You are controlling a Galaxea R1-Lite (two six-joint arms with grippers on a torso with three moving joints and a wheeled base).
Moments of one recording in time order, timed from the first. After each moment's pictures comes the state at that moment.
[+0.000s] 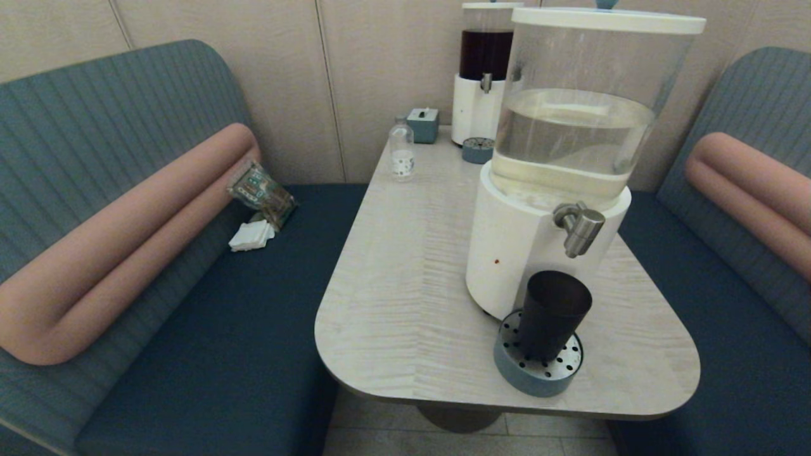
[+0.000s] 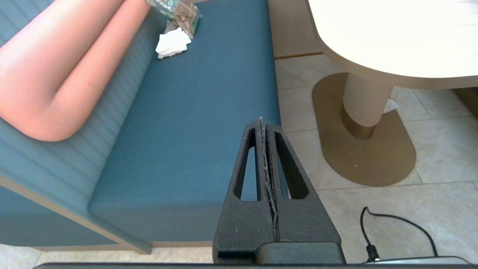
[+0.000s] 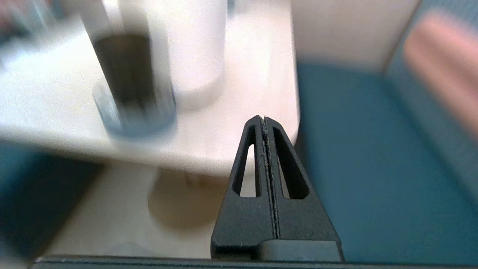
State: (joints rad) left arm 0.01 0.00 0.00 0.05 -0.04 0.14; right arm 0.00 0.02 -0.23 0.06 0.01 -0.05
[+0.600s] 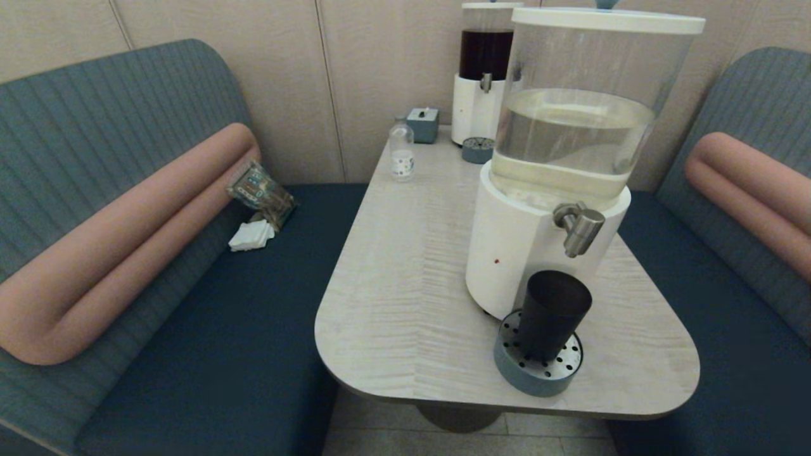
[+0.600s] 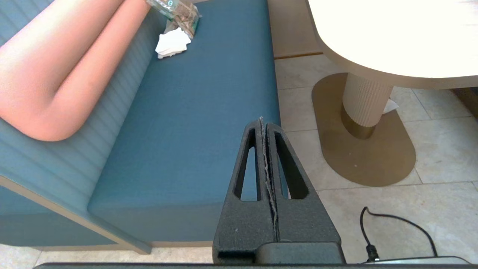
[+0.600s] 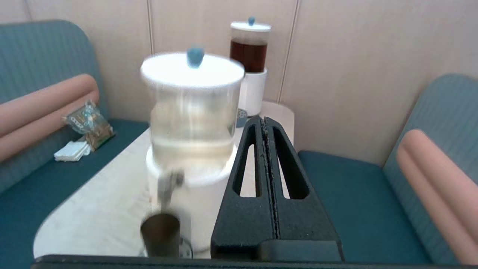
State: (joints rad) left arm 0.01 0.00 0.00 0.05 -0.04 0.14; right arm 0.01 0.80 -1.47 0.37 0.09 -0.02
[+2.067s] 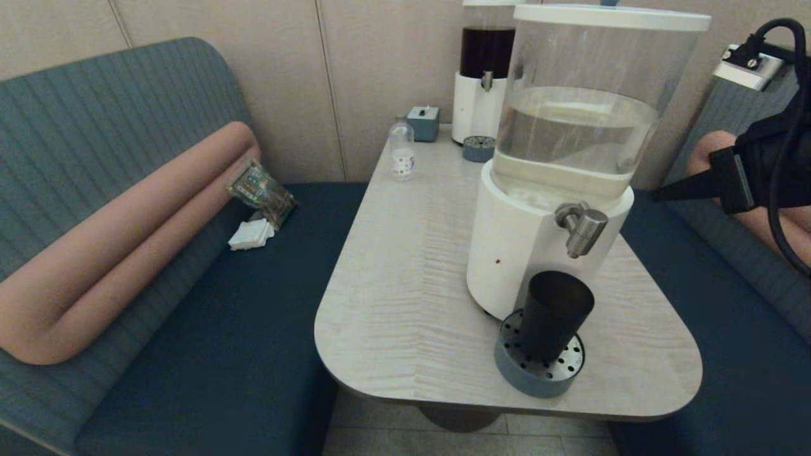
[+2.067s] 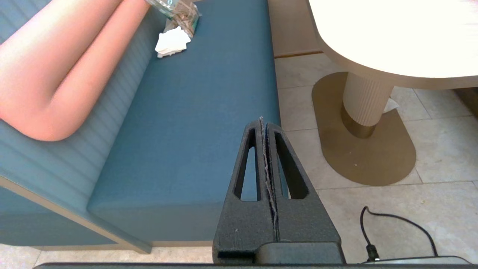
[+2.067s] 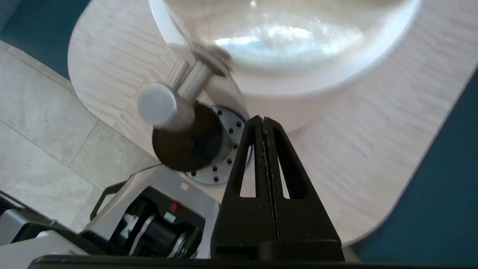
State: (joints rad) left arm 0.01 0.00 0.00 0.05 -0.04 0.14; right arm 0.17 1.56 -1.66 0.69 0.27 -0.12
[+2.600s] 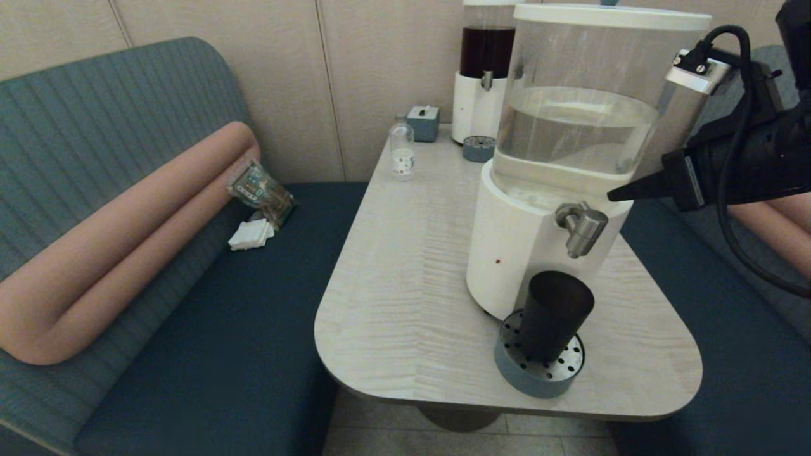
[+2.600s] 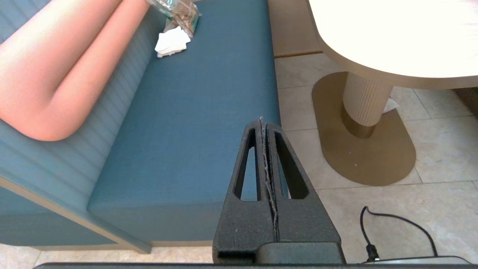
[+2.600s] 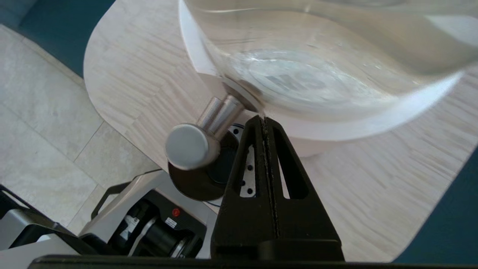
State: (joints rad) left arm 0.01 0.00 0.00 0.05 -0.04 0.14; right arm 0.25 1.63 -1.69 0.65 0.26 -0.12
